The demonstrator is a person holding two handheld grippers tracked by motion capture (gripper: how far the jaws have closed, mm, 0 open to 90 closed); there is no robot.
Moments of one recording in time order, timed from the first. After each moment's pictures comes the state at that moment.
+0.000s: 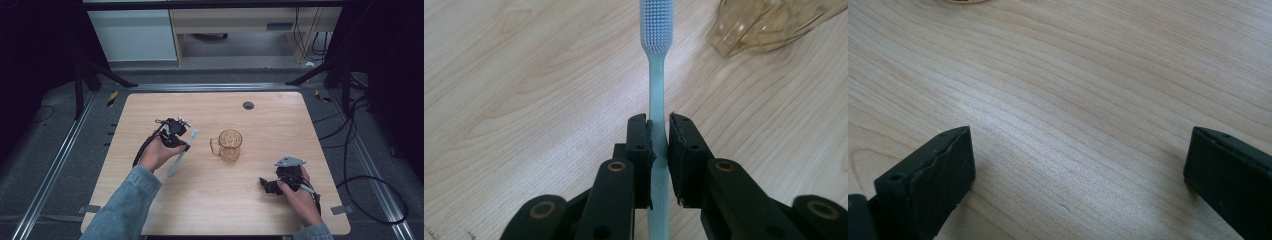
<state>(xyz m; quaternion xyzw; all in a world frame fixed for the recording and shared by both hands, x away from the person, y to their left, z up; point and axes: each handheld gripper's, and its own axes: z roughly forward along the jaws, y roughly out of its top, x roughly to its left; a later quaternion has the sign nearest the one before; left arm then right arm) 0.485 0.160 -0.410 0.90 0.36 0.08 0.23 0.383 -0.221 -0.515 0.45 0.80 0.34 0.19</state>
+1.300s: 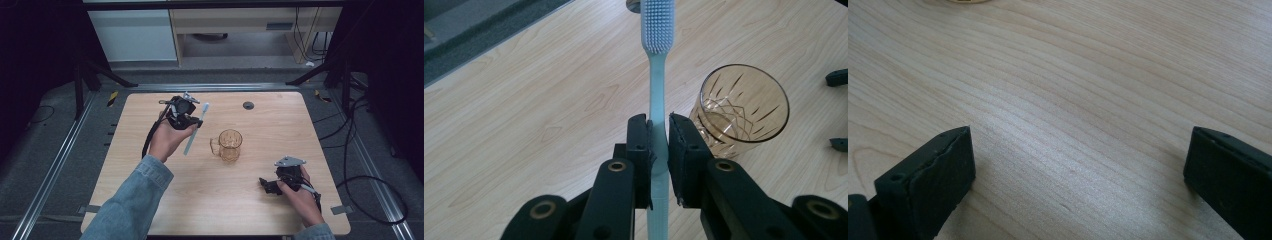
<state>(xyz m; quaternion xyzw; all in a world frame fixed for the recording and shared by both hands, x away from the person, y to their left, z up) 0.479 0.120 -0.331 0.86 0.36 0.16 0.33 0.383 -0.221 -0.515 0.45 0.80 0.34 0.19</state>
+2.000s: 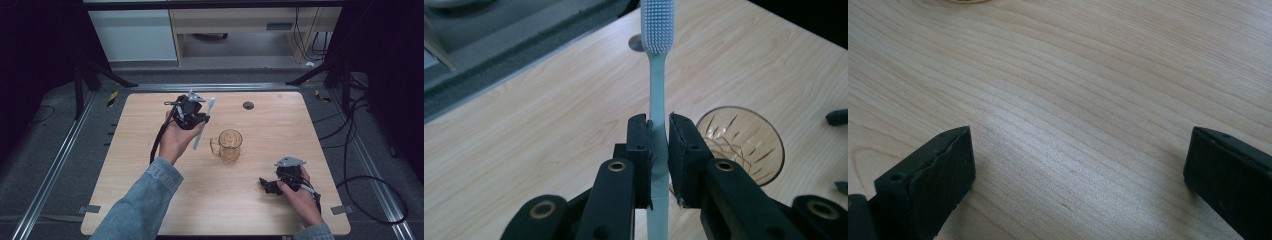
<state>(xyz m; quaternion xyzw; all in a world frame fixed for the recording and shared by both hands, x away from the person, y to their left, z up) 0.477 0.104 -0.331 0.83 0.36 0.20 0.37 0.382 -0.221 -0.515 0.45 0.80 0.34 0.19</state>
